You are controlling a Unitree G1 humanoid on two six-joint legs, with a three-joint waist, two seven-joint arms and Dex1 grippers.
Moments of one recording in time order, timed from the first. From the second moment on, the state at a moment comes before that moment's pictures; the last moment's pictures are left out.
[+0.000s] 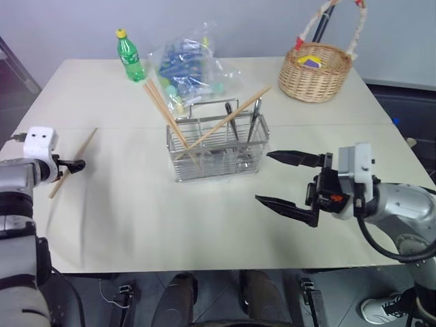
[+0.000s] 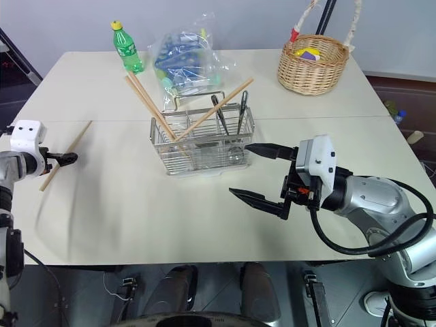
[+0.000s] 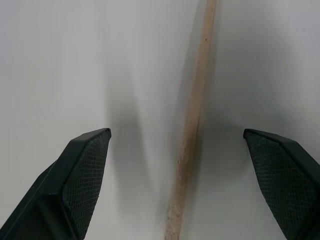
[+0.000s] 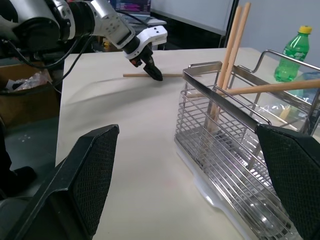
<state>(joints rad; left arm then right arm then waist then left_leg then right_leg) -0.80 0.89 0.09 0.89 -0.08 0.64 -0.55 -0.13 -0.79 -0.19 -0.66 0.79 0.49 0.85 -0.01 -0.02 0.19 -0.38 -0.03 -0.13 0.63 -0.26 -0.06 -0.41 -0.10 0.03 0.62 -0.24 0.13</state>
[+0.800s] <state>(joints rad) -0.92 0.88 0.05 1.07 -0.01 0.66 -0.57 -0.15 -0.77 -0.18 -0.65 0.76 0.49 0.82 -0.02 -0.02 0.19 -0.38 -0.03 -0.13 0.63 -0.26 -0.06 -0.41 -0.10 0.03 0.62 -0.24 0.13</state>
